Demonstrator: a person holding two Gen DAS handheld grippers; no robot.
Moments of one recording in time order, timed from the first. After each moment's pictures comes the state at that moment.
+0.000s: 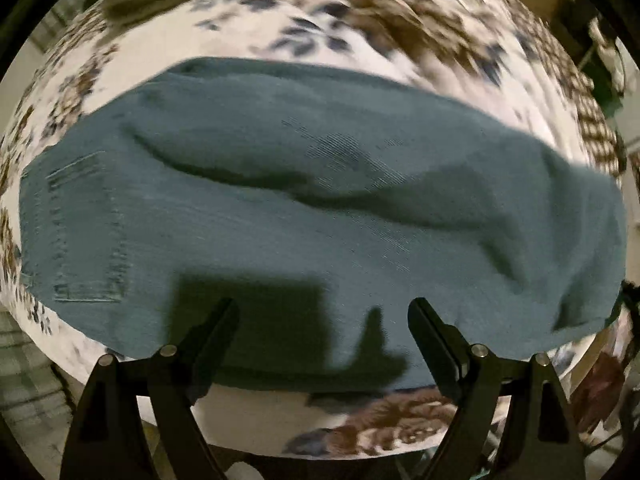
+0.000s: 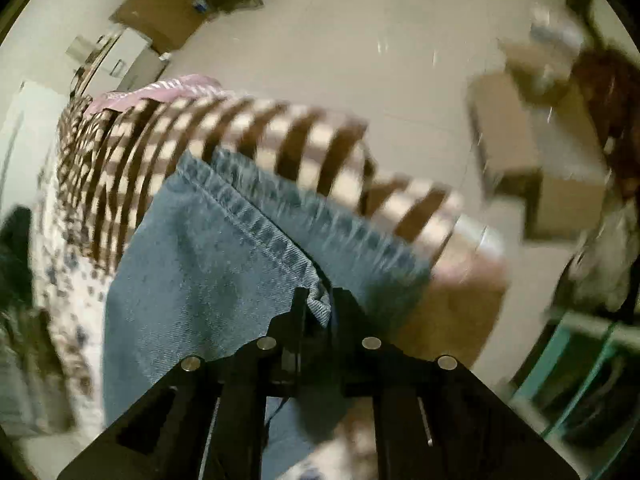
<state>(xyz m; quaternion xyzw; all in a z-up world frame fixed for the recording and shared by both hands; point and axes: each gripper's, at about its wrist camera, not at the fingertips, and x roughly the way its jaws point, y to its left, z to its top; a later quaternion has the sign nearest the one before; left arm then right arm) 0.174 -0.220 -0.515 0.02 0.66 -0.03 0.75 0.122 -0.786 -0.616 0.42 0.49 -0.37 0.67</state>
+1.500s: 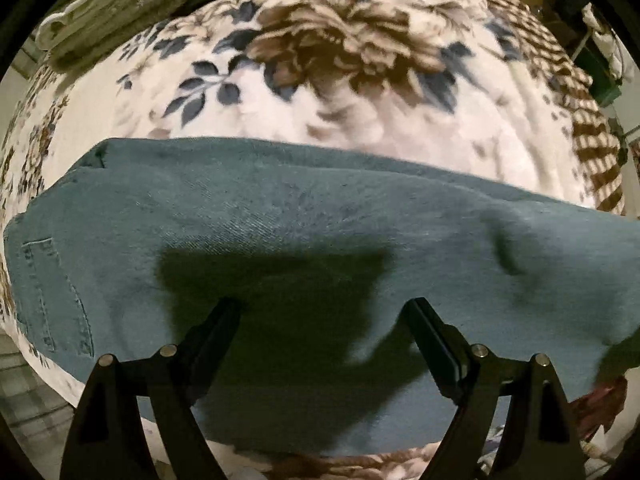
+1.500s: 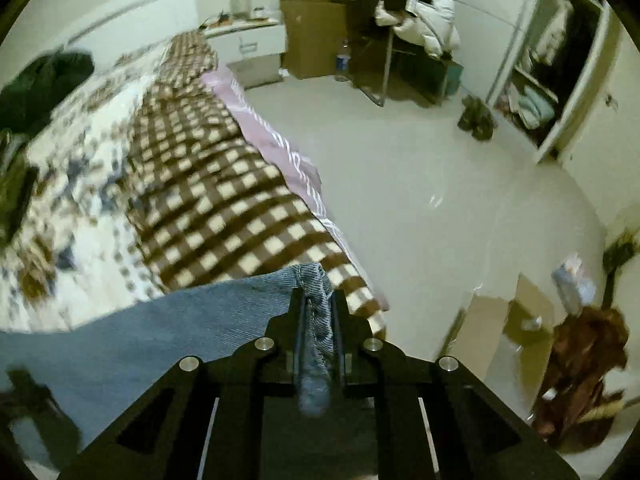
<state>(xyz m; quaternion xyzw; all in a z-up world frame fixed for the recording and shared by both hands) 0.218 -0.297 -0.531 0.05 0.66 -0.04 0.75 0.194 -0.778 -0.548 0.10 0.50 -0.27 0.82</state>
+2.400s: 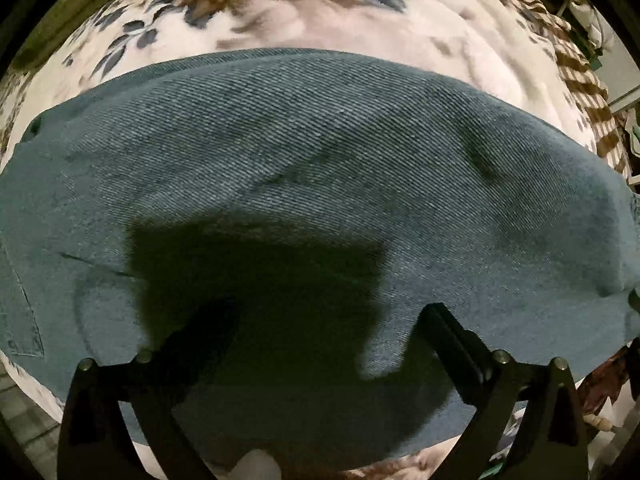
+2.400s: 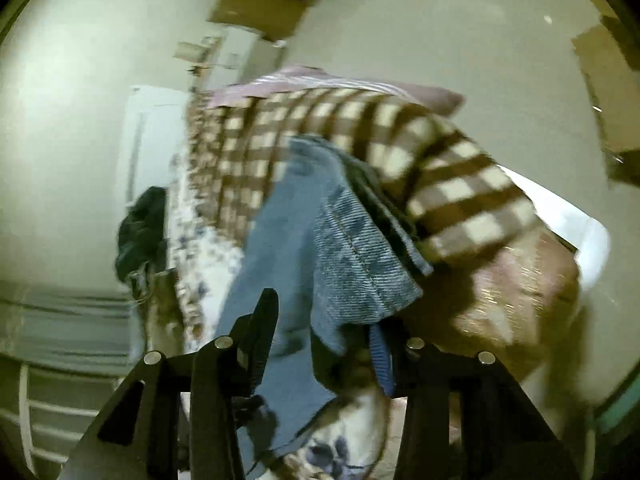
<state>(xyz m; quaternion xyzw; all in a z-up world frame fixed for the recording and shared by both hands) 0.164 -0.302 -0.582 0.06 0.67 -0.09 0.73 0.063 -0.798 -0.658 0.58 0.36 -0.10 0.73</state>
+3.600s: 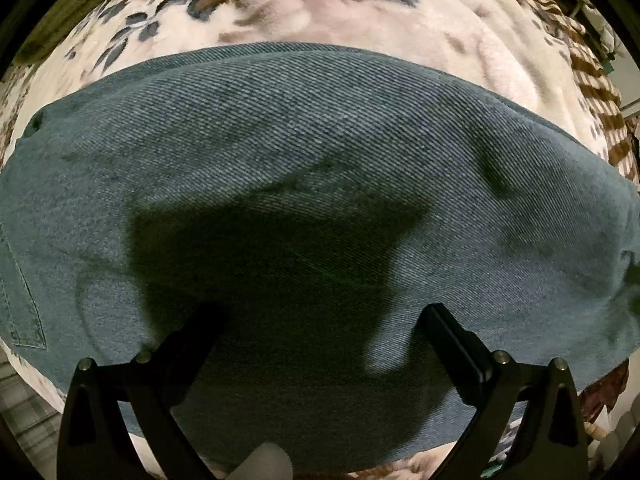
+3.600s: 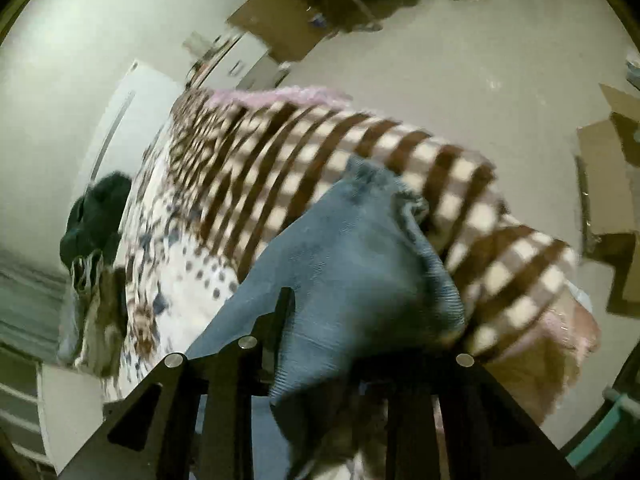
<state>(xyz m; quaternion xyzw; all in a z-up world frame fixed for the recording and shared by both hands) 0.224 -0.353 -0.591 0.06 0.68 -0.07 0.72 0.148 -0.758 -0.648 0.46 0.39 -0.18 0.78</state>
